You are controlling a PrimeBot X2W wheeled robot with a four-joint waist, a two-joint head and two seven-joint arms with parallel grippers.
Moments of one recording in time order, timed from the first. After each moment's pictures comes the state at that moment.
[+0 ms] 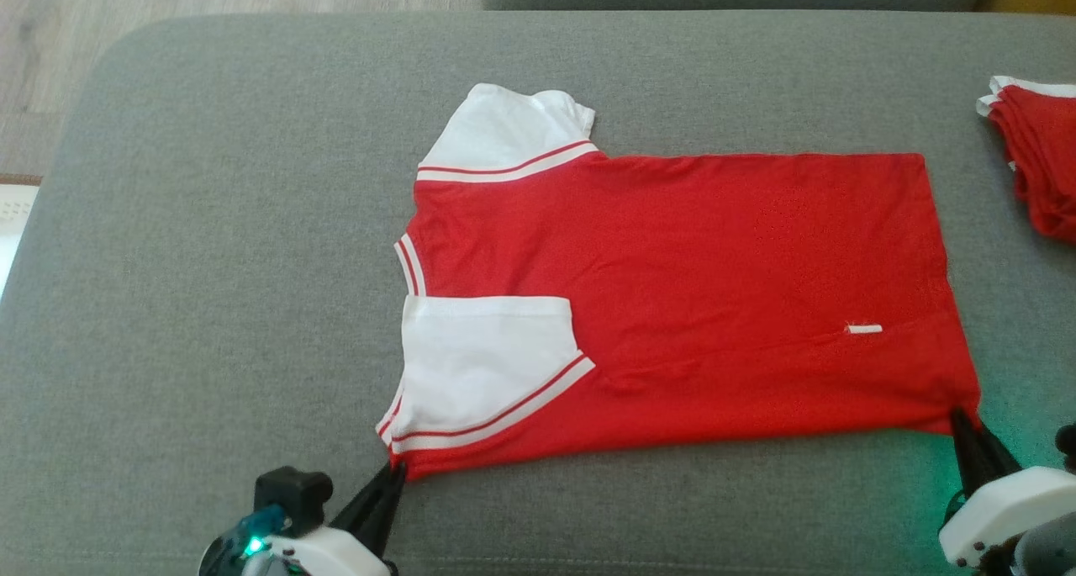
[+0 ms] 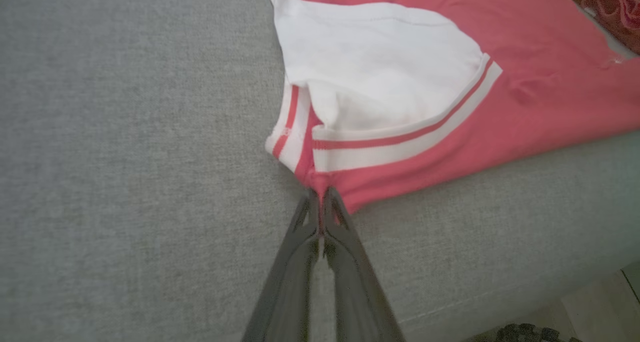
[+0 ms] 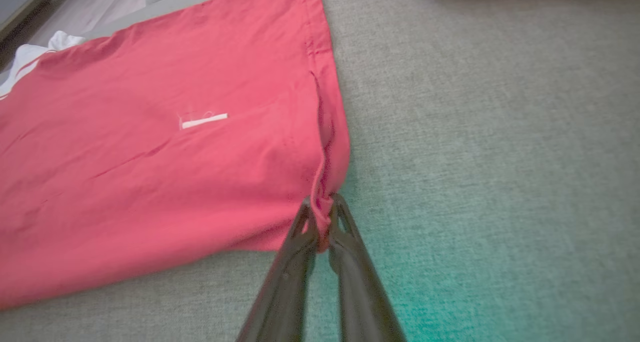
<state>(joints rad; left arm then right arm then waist) 0.07 0.25 -0.46 0.23 -0.44 -0.01 -0.06 0.09 -0.20 -0.14 0.27 0.41 0.13 0.17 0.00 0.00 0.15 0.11</state>
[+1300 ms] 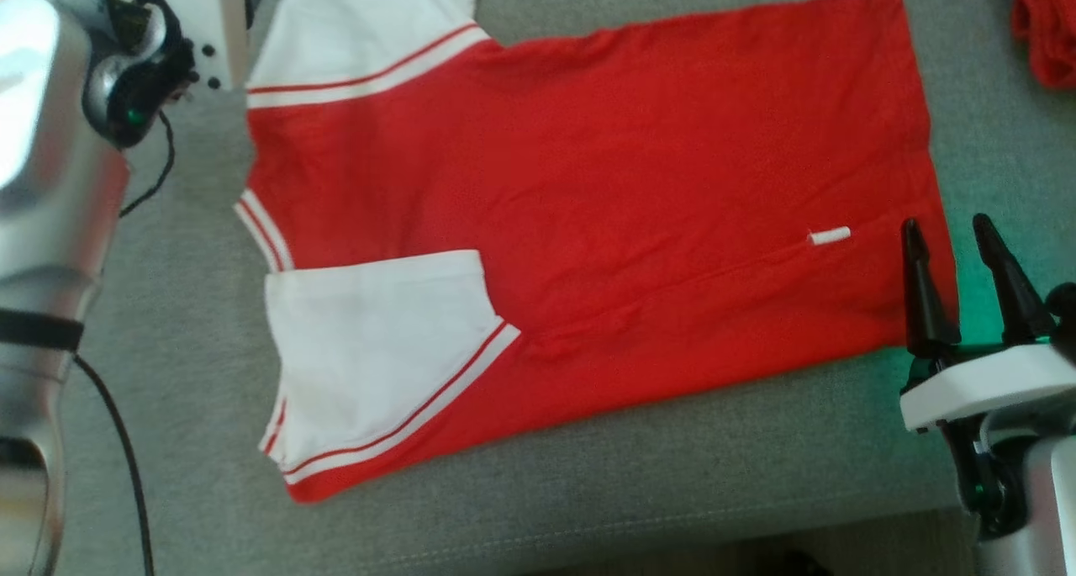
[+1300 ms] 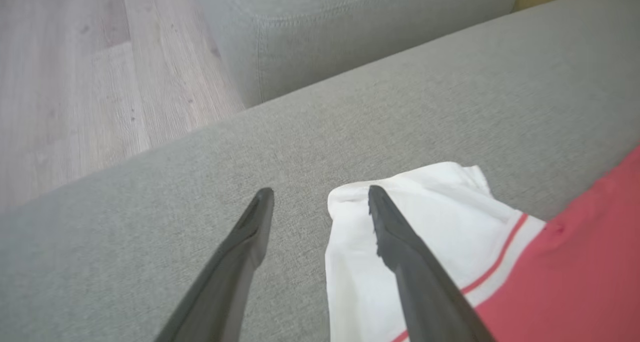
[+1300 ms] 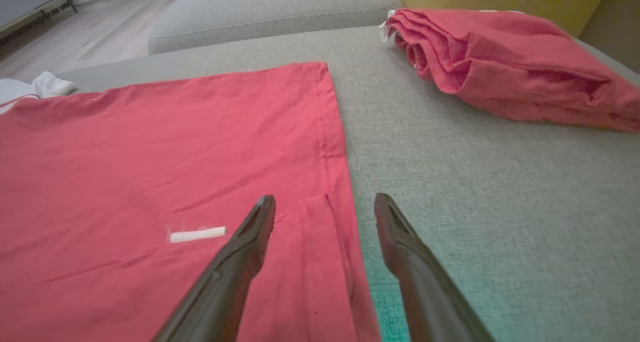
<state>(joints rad) -1.10 0.37 -0.57 0.67 -0.55 -0.12 0.39 -0.08 -0.13 -0.08 0.01 0.23 0.13 0.06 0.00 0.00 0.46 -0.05</state>
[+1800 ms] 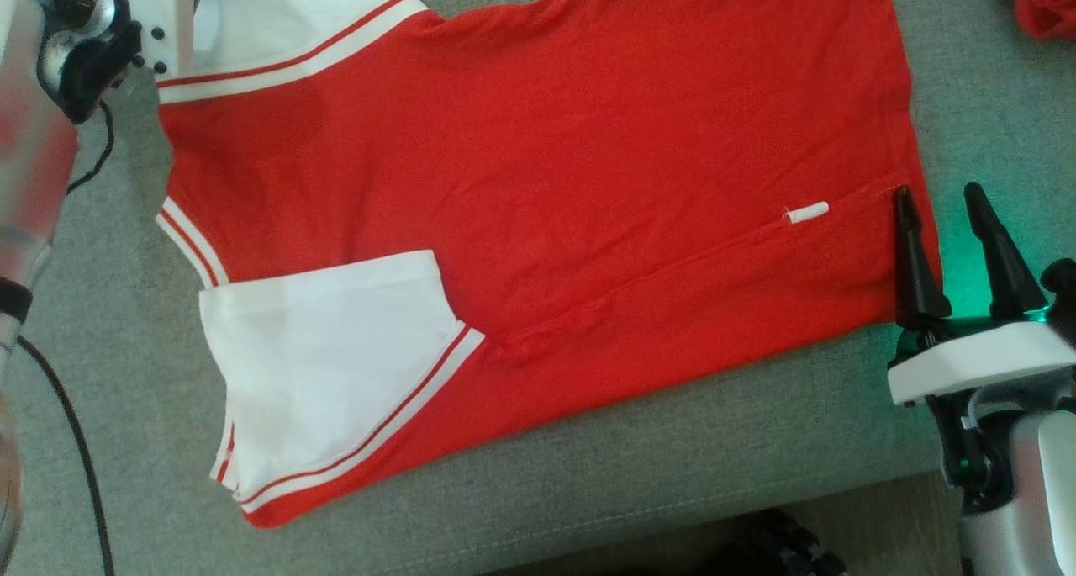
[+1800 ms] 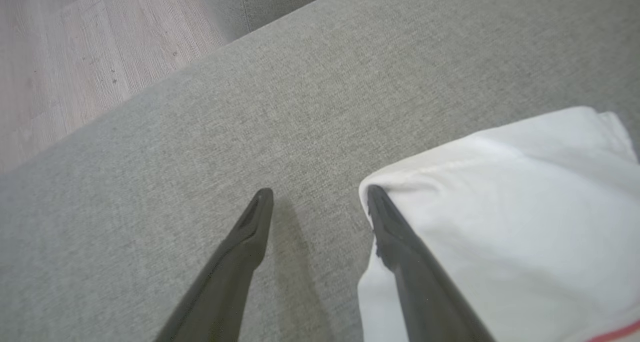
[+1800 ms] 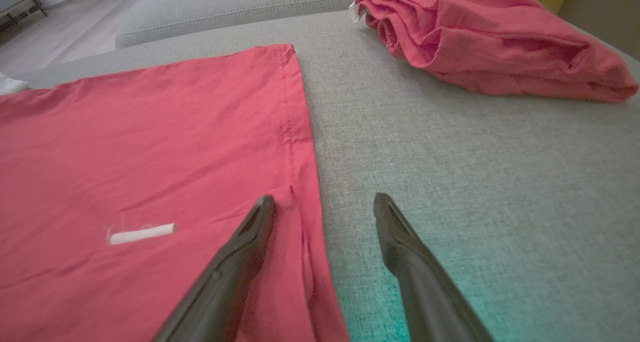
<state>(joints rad) -1.24 0.41 -0.76 0.88 -0.60 -0.12 0.38 -0.14 -0.11 -0.06 0.03 0.24 0.13 0.03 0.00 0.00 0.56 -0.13</state>
